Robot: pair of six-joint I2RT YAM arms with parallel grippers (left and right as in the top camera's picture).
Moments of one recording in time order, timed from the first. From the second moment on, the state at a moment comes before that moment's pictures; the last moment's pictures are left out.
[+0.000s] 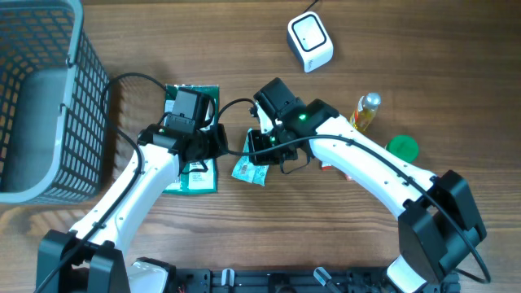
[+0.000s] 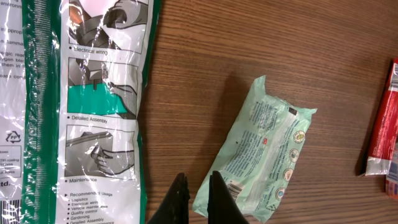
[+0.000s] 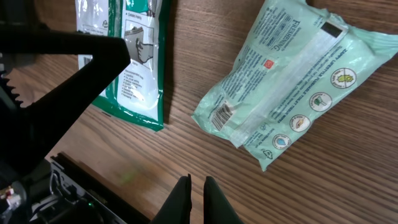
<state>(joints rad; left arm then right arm) -0.30 1.46 0.93 -0.63 0.14 -0.48 0.69 1.78 1.32 -0.78 -0.40 0.54</state>
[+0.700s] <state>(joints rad) -0.30 1.47 0.93 -0.60 0.14 -0.48 0.69 1.78 1.32 -0.78 -0.37 0.55</state>
